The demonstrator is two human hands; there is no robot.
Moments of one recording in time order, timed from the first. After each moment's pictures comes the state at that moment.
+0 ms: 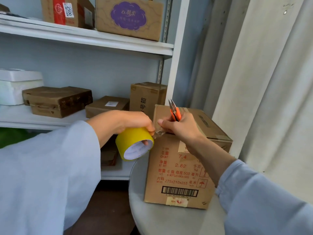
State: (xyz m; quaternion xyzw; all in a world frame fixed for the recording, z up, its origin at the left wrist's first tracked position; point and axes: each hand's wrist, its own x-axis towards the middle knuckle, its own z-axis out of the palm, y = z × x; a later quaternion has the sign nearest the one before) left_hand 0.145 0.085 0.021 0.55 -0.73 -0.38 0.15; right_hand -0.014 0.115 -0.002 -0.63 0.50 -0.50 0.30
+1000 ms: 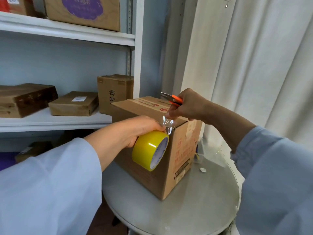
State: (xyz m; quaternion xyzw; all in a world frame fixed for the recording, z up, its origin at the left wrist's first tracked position) left_hand 0.032 0.178 0.001 0.47 -0.63 -0.56 0.25; right_hand -0.116 0.201 0.052 -0.70 0.64 -0.27 0.12
